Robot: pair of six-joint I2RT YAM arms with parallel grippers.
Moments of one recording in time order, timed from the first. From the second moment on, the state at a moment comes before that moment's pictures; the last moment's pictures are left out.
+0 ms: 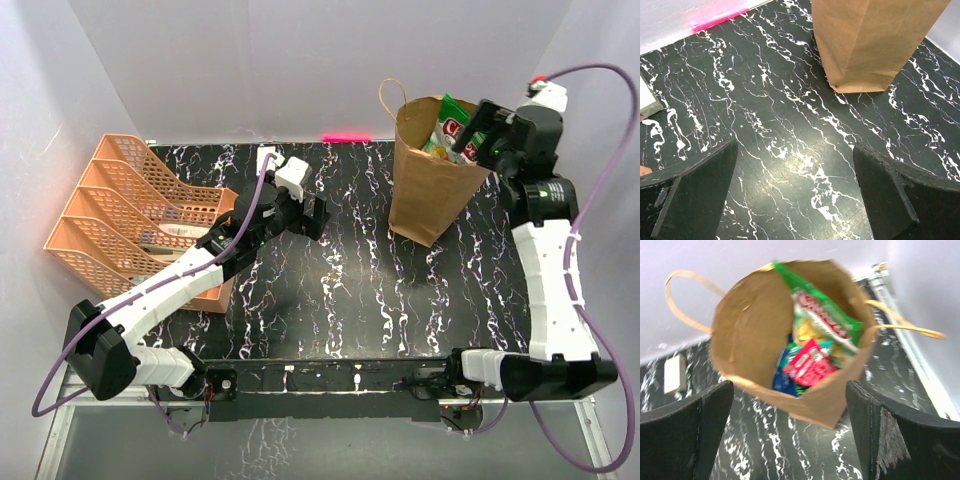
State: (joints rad) left arm -0.73 1.30 1.05 -0.02 -0.05 -0.09; right arm 0.02 1.26 1.61 -0.66 0.13 0.33
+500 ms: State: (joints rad) left arm -0.73 1.30 1.05 -0.03 -0.05 -0.09; right arm -0.42 1.22 1.41 -0.48 -0.21 0.56
